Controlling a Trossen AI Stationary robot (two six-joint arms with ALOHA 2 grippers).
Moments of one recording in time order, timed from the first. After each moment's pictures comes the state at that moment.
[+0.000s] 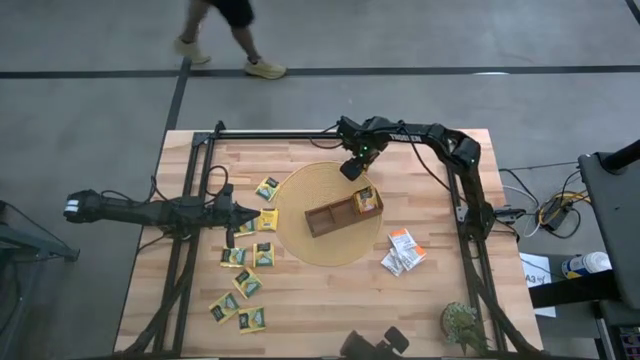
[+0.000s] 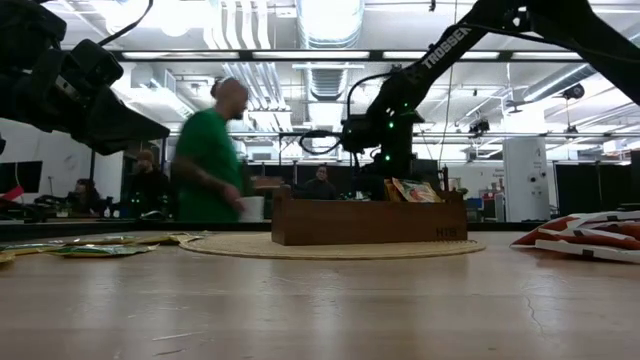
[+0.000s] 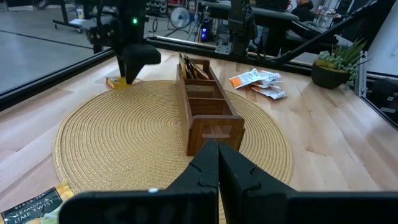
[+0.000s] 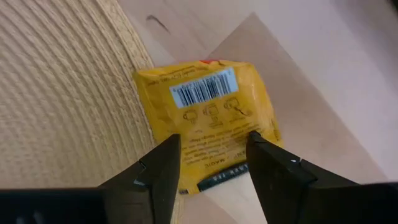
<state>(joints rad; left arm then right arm) -0.08 0.30 0.01 0.05 -0.23 -0.18 -0.59 2.13 1.54 -0.86 0.05 0.20</state>
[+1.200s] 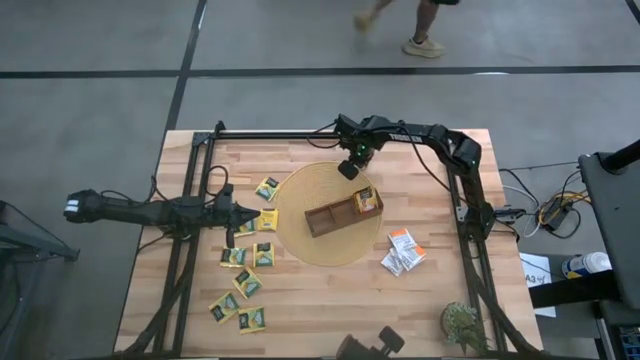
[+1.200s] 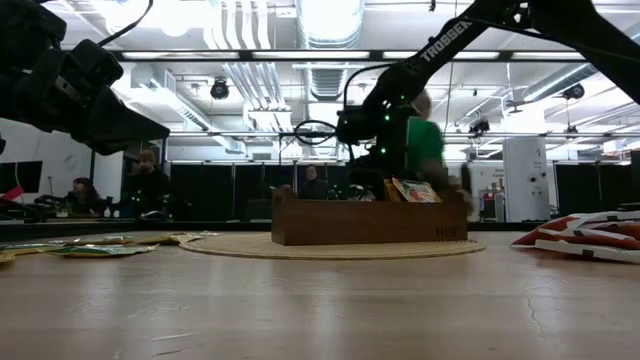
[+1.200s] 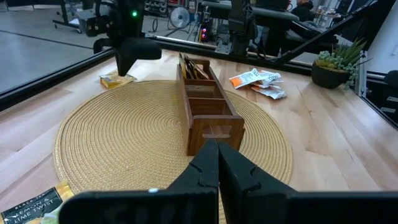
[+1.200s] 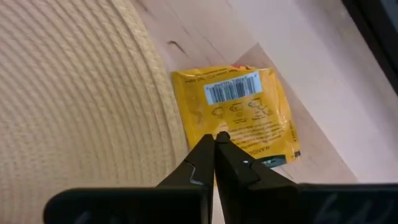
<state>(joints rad) -0.08 0.30 0.01 0.05 -0.23 -0.18 -0.57 2.11 1.58 -0.87 0.08 0.15</state>
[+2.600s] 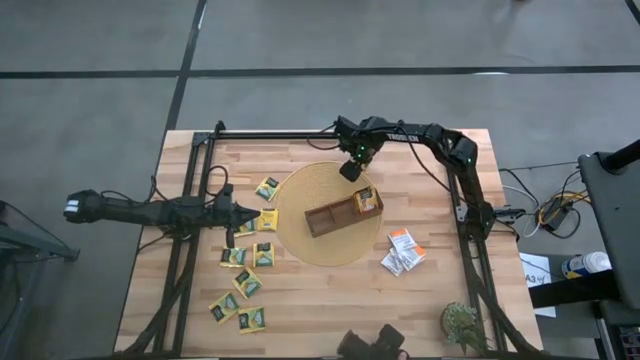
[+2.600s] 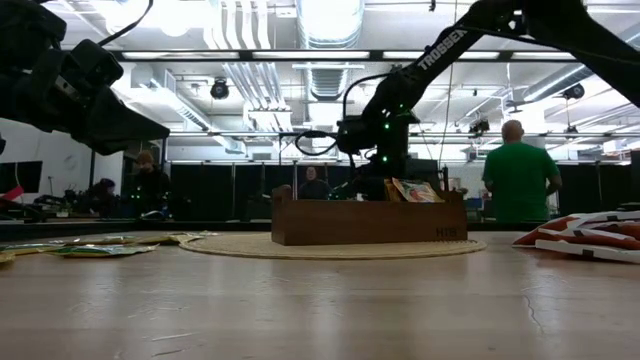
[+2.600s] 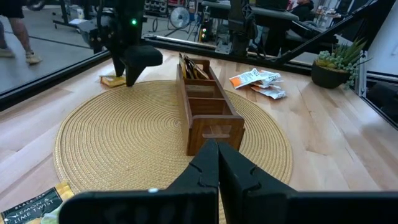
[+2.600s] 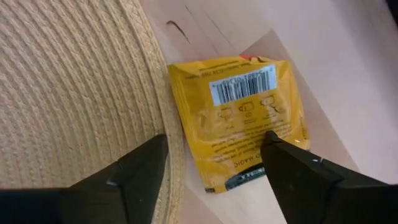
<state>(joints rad) -0.08 0.30 0.01 0.05 -0.23 -0.18 -0.59 2.18 1.58 -0.88 0.07 0.10</state>
